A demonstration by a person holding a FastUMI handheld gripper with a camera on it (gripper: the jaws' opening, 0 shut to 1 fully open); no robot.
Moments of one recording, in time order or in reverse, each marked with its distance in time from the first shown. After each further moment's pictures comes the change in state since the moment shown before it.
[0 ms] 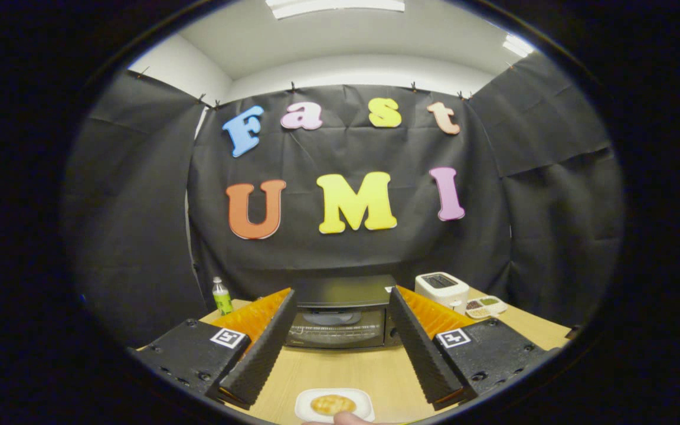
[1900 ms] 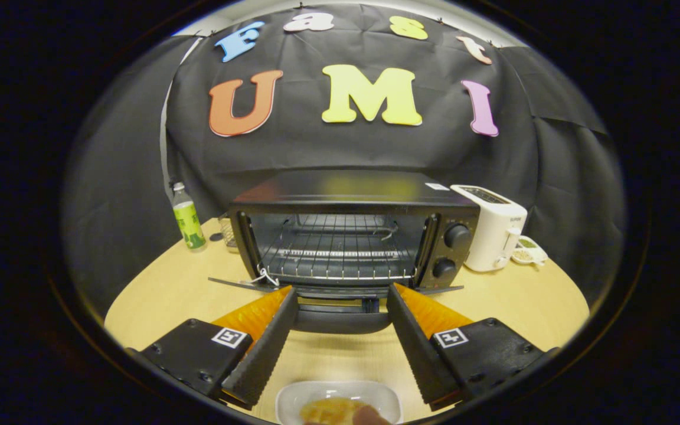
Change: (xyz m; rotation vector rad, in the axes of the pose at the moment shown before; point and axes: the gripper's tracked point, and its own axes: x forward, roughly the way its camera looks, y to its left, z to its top) arm 0.119 0.016 -0.199 -0.072 0.448 -0.016
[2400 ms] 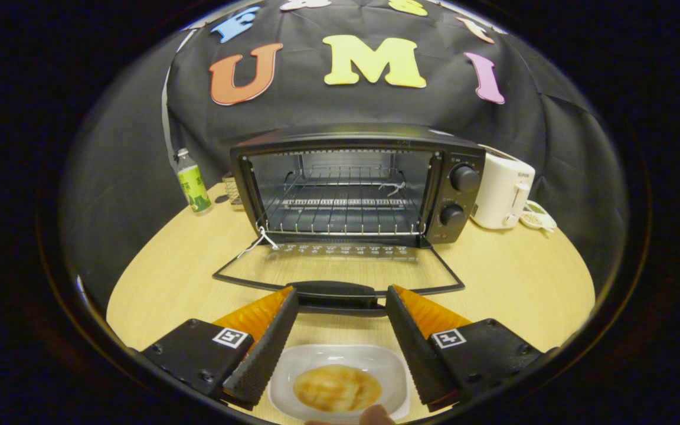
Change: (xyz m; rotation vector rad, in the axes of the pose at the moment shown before) arm -0.007 -0.002 -0.062 0.013 0.185 0.031
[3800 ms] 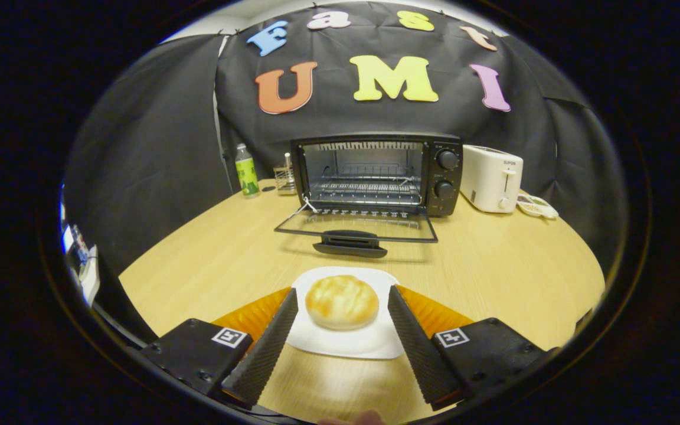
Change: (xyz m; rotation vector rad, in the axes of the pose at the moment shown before) arm -0.091 -0.010 -0.090 -0.090 -0.112 0.151
